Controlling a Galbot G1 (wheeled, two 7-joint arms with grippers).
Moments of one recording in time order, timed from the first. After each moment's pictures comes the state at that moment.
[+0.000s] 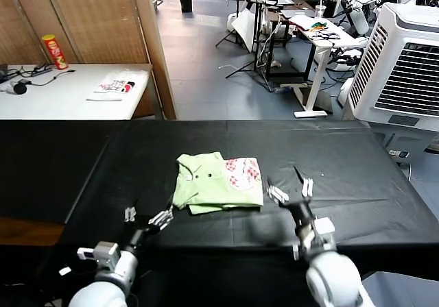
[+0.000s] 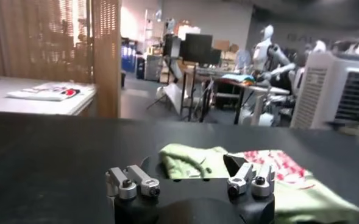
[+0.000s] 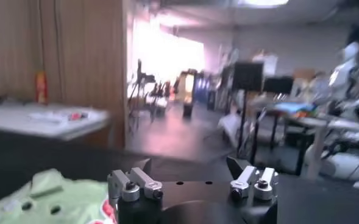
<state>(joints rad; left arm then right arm) 1.59 -1.16 -0.44 -2.21 -0.40 0.24 -0.19 -1.42 1.22 0.38 2.07 0.18 -0.10 0.13</state>
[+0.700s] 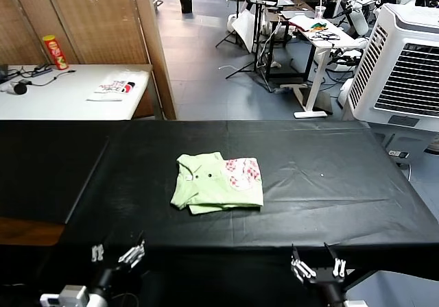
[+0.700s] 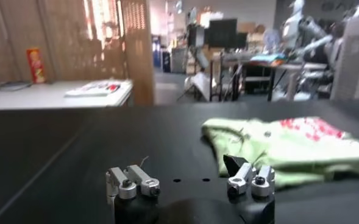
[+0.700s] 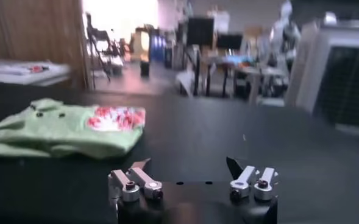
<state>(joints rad) 1.92 -1.14 -0.60 -2.29 -0.40 0.18 -0.22 -1.97 1.25 0.48 2.36 0.25 -0.23 0.27</state>
